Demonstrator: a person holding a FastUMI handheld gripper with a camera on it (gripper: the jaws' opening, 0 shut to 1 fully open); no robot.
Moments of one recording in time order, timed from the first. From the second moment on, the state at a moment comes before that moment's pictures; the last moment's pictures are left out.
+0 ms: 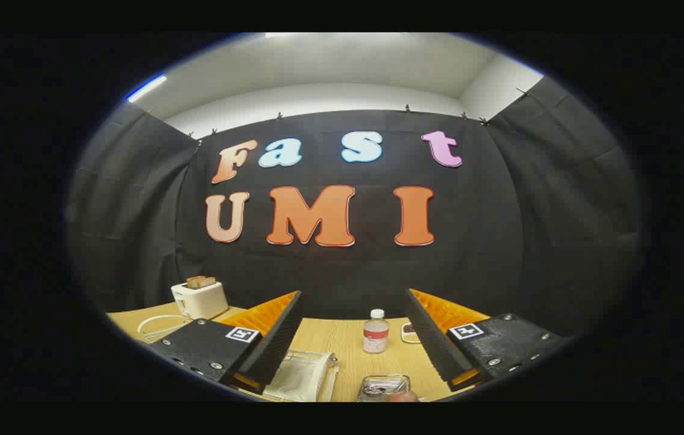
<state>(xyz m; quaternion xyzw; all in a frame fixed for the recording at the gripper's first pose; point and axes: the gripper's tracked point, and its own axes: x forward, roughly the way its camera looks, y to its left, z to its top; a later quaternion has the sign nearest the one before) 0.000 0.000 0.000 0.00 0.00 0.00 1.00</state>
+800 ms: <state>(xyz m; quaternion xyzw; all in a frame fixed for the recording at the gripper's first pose) -0.001 0.029 0.004 0.00 0.01 0.03 1.00</state>
